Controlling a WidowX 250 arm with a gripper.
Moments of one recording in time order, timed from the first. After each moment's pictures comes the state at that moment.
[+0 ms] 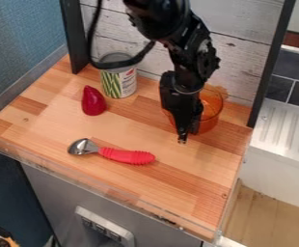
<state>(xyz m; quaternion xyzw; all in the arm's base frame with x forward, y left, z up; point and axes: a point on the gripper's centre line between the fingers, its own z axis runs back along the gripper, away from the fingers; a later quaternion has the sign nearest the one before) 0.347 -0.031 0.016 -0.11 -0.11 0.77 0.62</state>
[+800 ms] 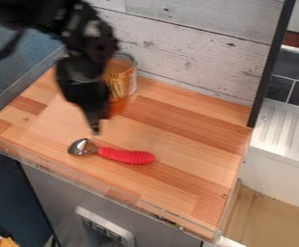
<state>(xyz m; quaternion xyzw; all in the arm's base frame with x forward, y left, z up) 0.264 0.082 0.062 -0.10 -0.18 0.87 0.46</state>
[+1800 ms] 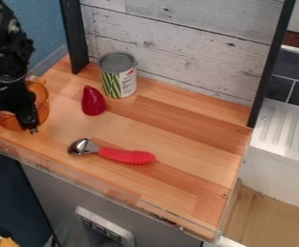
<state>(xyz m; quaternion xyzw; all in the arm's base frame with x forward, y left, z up) 0.232 0.191 0.019 -0.01 -0.13 0.95 0.27</state>
